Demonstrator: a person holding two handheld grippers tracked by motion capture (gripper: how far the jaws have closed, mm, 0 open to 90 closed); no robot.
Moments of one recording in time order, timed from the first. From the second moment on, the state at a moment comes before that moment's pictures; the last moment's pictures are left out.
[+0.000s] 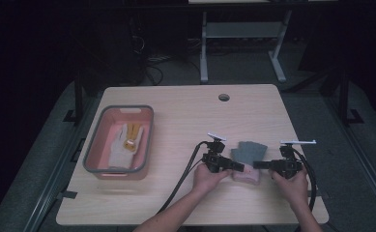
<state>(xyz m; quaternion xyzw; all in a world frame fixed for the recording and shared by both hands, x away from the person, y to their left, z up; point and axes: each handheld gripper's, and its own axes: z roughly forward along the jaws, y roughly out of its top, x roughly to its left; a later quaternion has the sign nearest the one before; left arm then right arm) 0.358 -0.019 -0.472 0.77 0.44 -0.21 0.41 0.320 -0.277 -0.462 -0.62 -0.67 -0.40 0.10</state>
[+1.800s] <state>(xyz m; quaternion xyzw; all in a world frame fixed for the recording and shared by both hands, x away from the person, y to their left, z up) 0.360 0.015 -0.442 0.77 0.43 -0.20 0.43 0.333 -0.250 -0.436 -0.60 -0.66 -0.44 0.12</state>
